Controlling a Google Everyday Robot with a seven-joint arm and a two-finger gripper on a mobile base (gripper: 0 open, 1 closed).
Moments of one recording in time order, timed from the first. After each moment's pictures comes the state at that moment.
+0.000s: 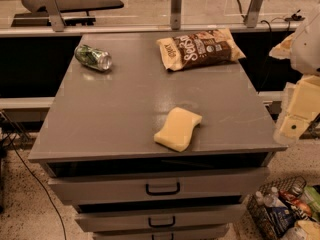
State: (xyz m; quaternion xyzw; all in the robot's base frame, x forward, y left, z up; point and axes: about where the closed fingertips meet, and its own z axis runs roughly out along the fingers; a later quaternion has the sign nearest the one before) arm 0.438 -0.217 0.976 -0.60 0.78 -0.03 0.16
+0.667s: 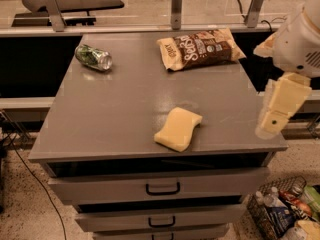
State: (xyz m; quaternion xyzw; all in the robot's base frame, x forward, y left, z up) arm 0.452 -0.192 0.973 -0.61 0.77 -0.02 0.18
